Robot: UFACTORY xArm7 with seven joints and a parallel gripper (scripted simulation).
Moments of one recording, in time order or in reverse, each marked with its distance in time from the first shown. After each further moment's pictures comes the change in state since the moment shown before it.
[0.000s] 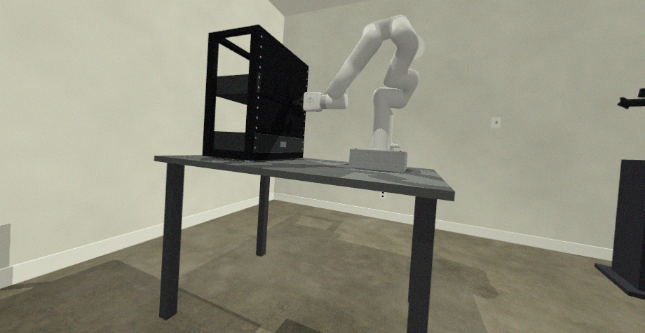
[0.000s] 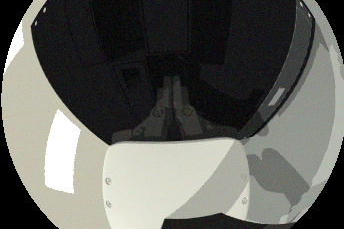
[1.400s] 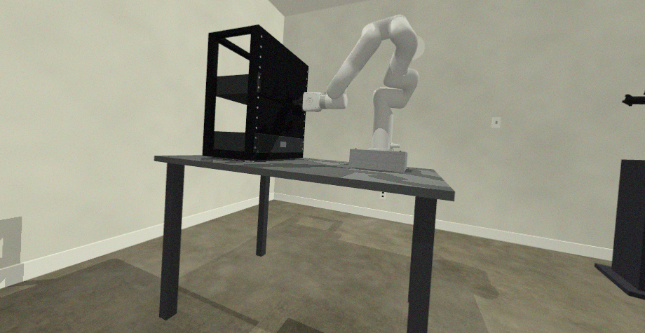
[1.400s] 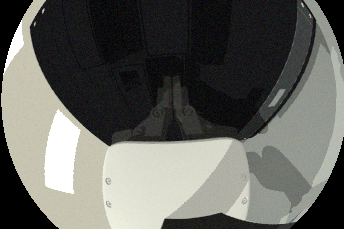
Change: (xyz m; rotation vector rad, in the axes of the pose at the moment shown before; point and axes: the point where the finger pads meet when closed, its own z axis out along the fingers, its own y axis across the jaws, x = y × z) arm 0.000 0.000 0.004 -0.001 0.000 -0.001
